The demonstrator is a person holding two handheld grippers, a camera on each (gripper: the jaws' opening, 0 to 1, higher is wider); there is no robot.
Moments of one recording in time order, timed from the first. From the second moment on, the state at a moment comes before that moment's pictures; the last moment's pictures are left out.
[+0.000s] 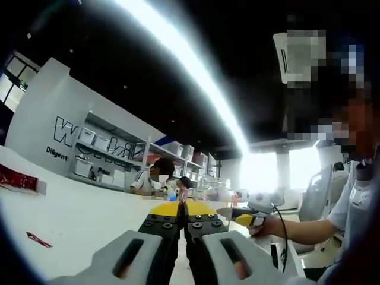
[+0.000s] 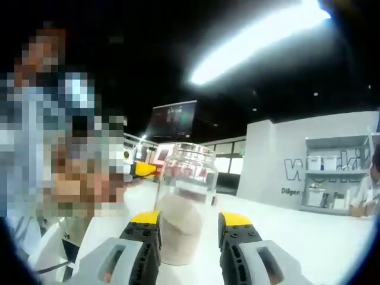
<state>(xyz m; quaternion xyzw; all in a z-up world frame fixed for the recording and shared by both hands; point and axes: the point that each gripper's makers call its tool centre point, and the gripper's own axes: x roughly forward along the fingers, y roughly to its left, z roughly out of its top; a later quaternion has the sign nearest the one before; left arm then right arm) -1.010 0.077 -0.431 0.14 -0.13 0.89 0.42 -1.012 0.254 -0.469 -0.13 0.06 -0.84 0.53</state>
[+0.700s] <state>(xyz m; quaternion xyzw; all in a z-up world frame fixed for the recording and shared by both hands) -1.012 0.071 -0.433 0.13 -0.11 0.90 0.40 -1.015 0.254 -0.470 -0.13 0.06 -0.84 0.53</state>
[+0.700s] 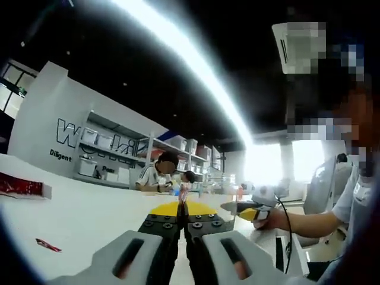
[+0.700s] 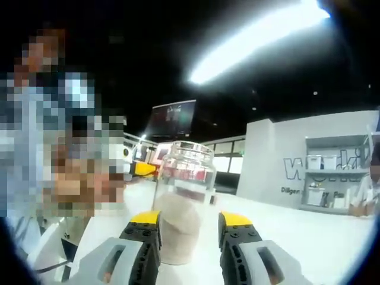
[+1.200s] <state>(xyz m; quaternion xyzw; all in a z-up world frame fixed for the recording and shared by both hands) -1.009 0.061 -0.434 0.12 -0.10 0.91 0.39 -1.013 0.254 -0.471 -0.13 0.07 -0.84 0.53</state>
